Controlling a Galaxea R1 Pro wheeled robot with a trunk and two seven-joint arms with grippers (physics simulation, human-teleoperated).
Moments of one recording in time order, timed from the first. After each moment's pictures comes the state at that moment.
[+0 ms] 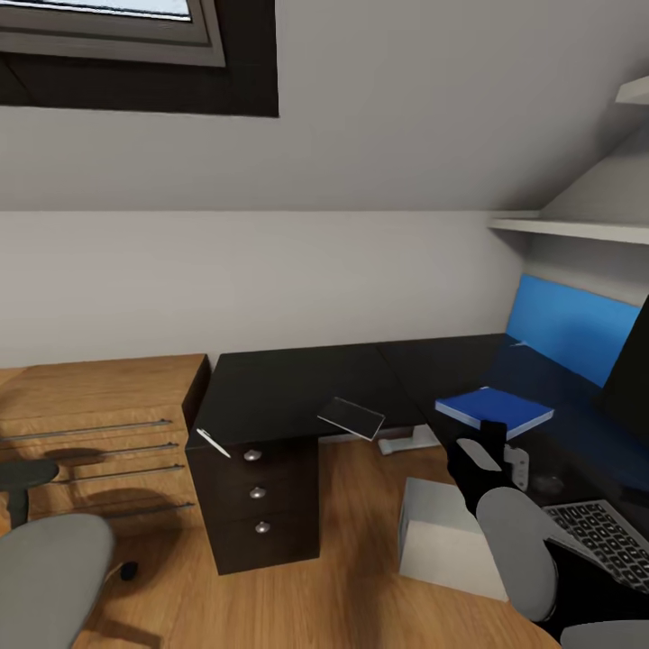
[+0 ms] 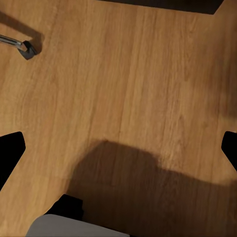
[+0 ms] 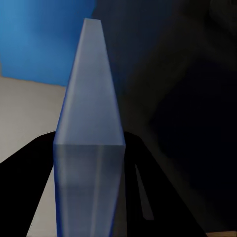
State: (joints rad) left arm -0.08 -0.03 -0.57 -0.67 0.69 -0.07 0.54; right arm -0.92 0.02 -0.43 -0.34 -1.18 -0.70 -0.06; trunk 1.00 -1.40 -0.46
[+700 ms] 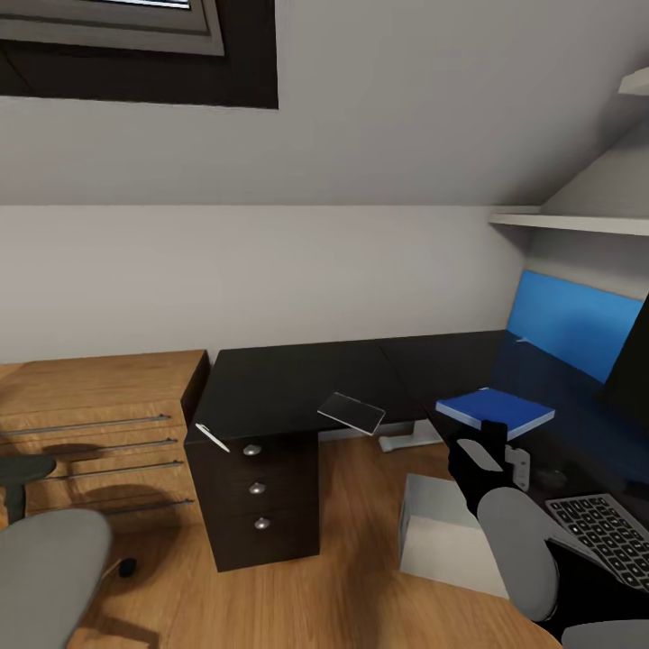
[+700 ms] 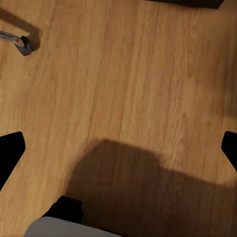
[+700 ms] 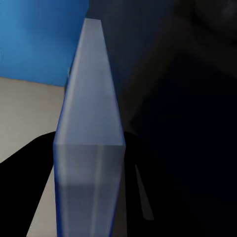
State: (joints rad) left arm -0.08 -0.03 -0.57 -0.67 0.69 -0.07 0.54; right arm -0.92 0.01 -0.43 -0.34 -1.18 -0.70 -0.06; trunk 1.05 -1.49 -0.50
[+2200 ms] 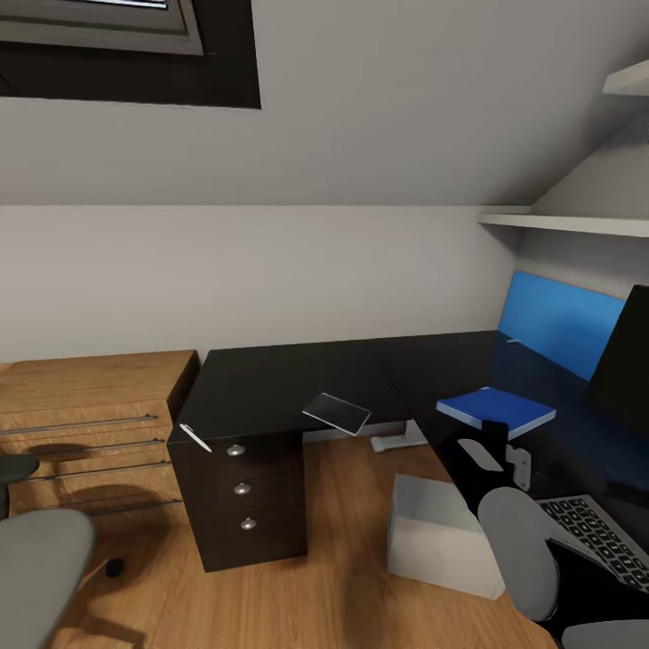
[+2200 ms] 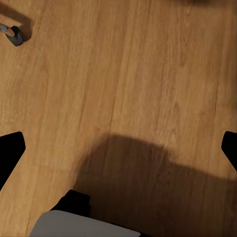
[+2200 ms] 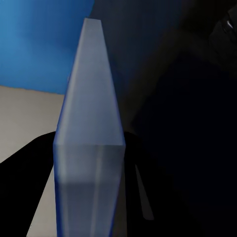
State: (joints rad) left arm -0.08 -0.03 -0.57 -0.63 0.69 -0.07 0.54; right arm -0.92 0.01 -0.43 -0.34 -1.18 -0.70 -0.06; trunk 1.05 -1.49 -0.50
